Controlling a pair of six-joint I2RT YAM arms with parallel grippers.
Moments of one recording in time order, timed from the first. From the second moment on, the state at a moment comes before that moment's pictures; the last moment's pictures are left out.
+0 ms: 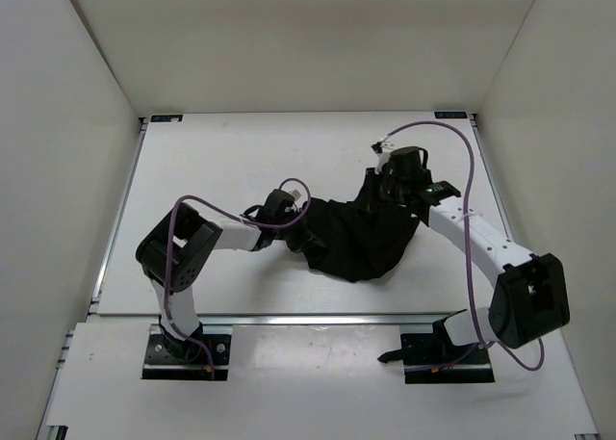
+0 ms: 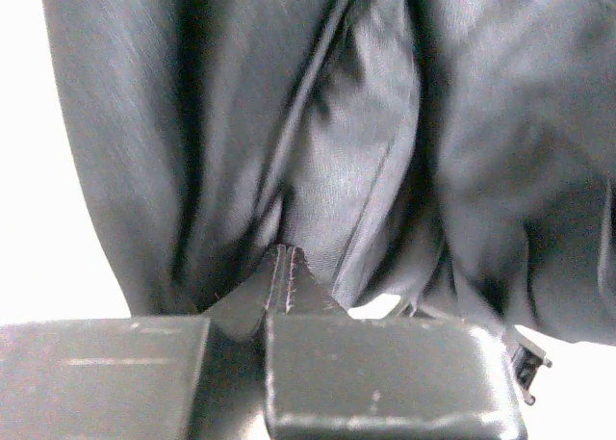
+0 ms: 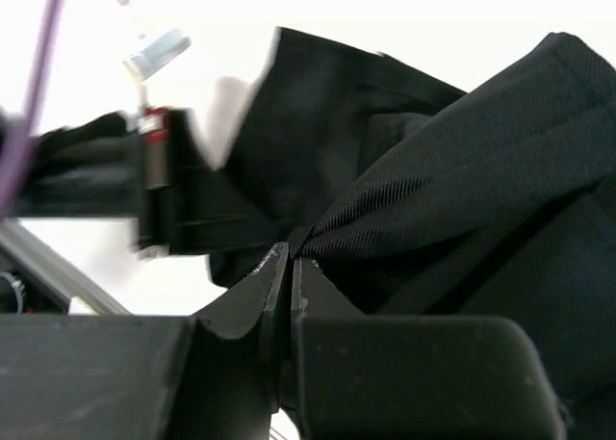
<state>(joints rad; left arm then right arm) -0.64 1.85 0.85 0.23 0.43 -1.04 0.41 1.40 1.05 -0.35 -0.34 0.33</state>
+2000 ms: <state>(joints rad) -0.46 1.36 0.58 0.22 0.33 -1.10 0.29 1.25 1.11 -0.44 -0.35 0.35</state>
